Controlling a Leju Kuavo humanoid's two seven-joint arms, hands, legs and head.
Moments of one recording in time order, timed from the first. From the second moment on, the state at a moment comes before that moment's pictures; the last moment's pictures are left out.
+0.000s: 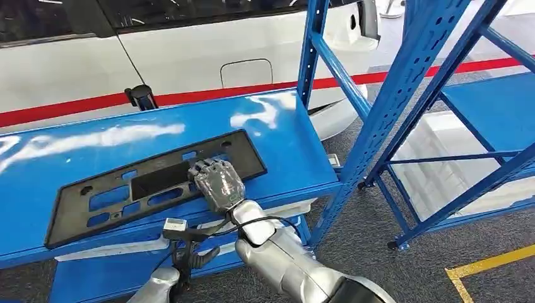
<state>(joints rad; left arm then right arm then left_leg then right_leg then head) -0.56 -0.31 -0.31 -0.29 -0.06 0.13 0.11 -0.54 0.30 0.56 -0.68 1.33 -0.70 -0.24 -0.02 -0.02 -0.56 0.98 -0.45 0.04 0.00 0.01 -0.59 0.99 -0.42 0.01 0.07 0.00</state>
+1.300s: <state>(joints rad) -0.54 -0.29 -0.28 -0.28 0.02 0.18 0.09 -0.41 0.29 0.53 -1.22 1.27 -0.70 -0.29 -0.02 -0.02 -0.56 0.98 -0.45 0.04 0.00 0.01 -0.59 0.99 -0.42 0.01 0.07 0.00</state>
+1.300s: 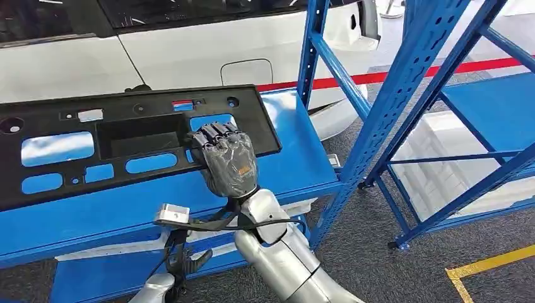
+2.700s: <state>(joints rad) -0.52 -0.26 -0.27 -0.29 0.00 0.17 0.09 -0.31 0.23 0.56 -1.39 1.23 -0.70 -0.28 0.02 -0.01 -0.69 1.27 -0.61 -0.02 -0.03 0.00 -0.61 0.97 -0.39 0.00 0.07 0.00</state>
